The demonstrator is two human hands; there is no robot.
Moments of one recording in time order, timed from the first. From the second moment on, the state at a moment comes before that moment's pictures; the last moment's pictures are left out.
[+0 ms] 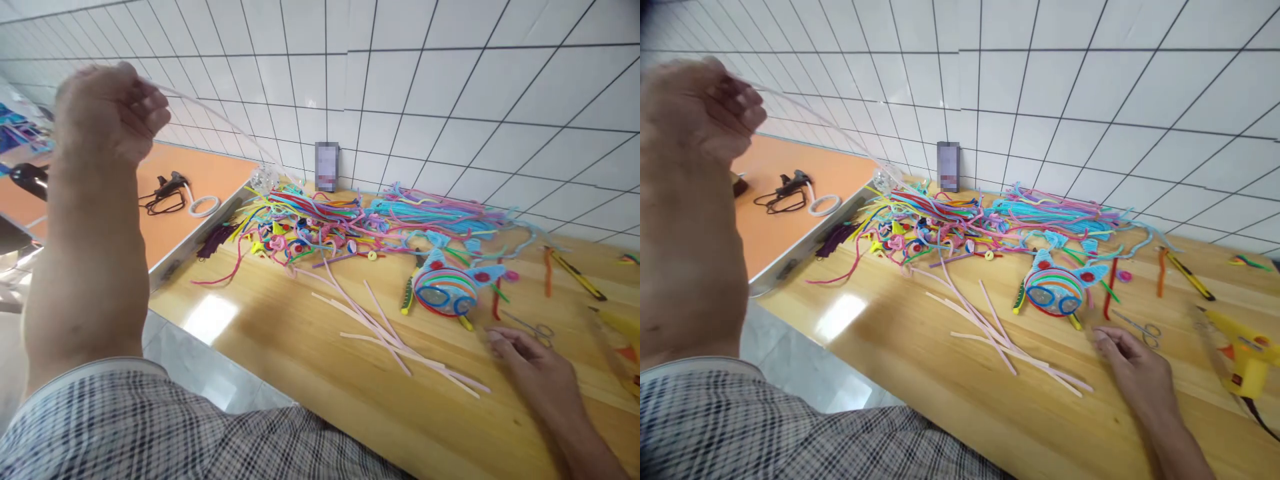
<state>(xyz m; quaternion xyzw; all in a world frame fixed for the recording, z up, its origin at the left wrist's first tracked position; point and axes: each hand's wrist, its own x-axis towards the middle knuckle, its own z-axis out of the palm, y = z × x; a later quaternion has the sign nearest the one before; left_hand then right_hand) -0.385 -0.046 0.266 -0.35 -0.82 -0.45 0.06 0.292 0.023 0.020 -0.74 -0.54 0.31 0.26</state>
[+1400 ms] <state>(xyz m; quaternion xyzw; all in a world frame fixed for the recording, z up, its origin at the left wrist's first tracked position) -0.269 0.017 0.005 -0.69 -0.72 -0.01 0.05 0.294 0.026 0.023 -0.76 -0.55 0.28 0.21</state>
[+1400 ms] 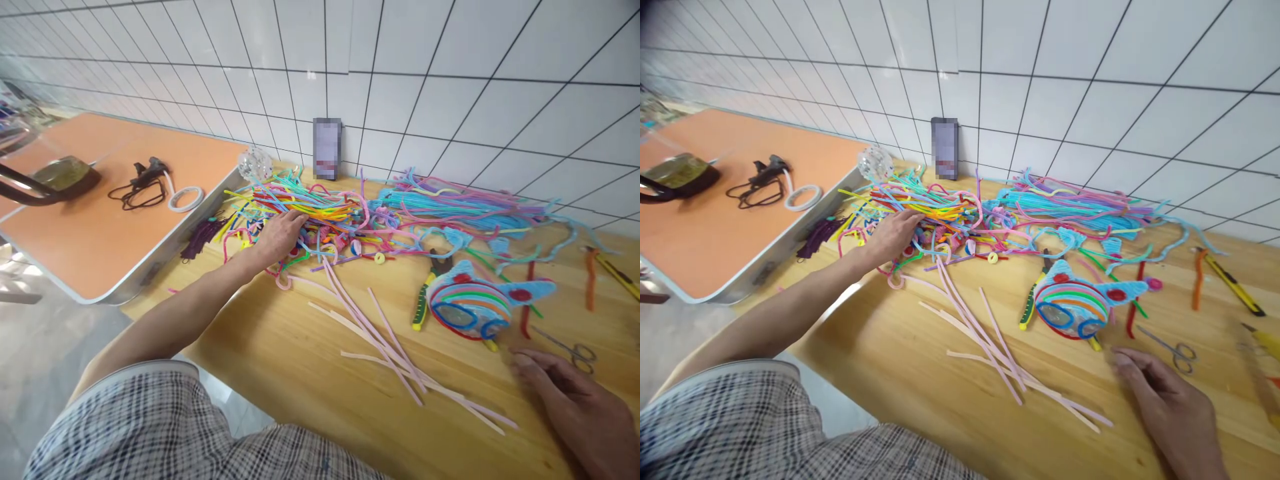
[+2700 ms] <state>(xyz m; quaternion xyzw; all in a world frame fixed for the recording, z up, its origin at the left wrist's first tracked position) -0.331 0.176 0.077 -0.71 -0.69 -0.07 0.15 0.301 0.025 0.022 -0.77 -0.54 0.29 0.19</state>
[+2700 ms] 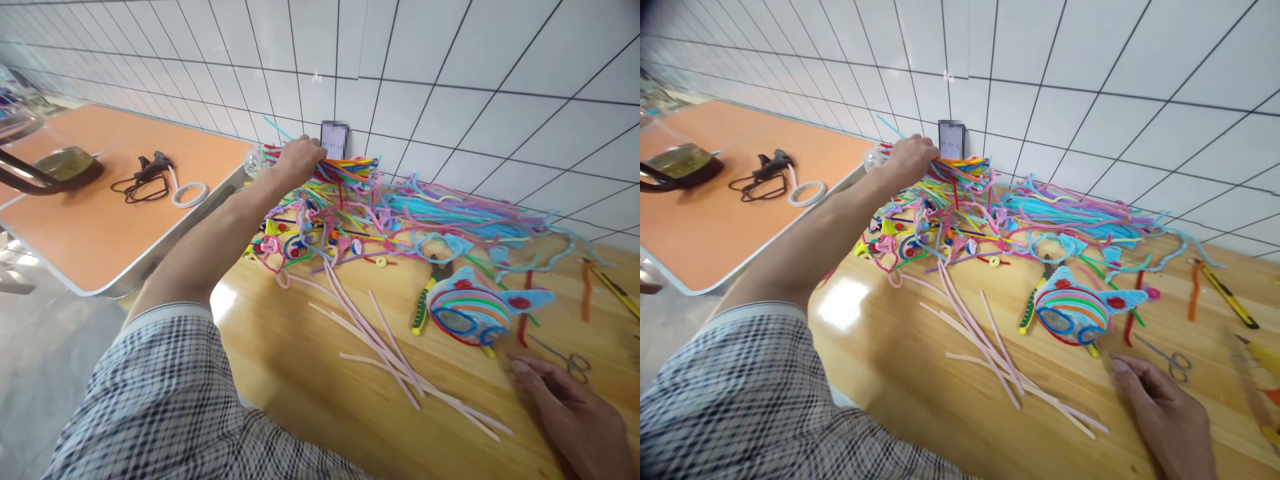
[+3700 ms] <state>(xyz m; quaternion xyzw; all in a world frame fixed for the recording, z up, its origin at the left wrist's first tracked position) -0.347 0.173 -0.015 -0.71 -0.67 -0.18 -0.07 0.311 0.028 0.014 -0.76 -0.56 0.27 0.19</state>
